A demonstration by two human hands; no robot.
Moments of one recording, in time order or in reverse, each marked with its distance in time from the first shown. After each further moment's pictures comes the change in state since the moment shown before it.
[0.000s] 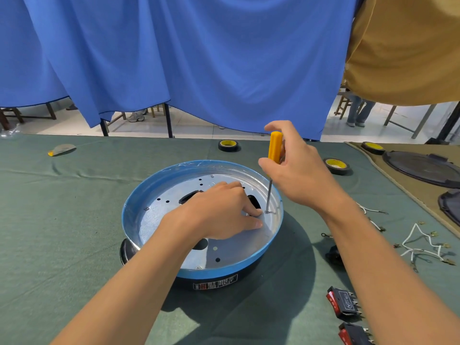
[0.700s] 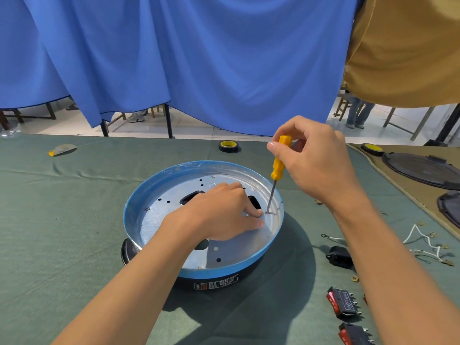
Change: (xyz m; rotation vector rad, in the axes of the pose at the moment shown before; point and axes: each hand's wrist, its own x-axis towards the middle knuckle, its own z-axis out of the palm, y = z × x) left_hand -0.002 -0.001 0.000 -0.019 0.004 0.009; right_hand -0.003 -0.014 -0.016 -0.048 0.238 -0.025
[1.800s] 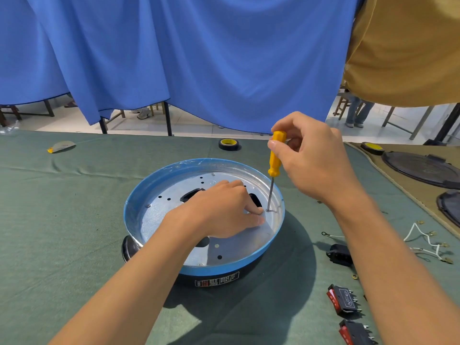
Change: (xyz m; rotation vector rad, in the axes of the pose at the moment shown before) left_hand 0.000 0.000 0.001 0.000 0.008 0.001; right_hand -0.001 -0.005 0.002 -0.033 -0.036 -0.030
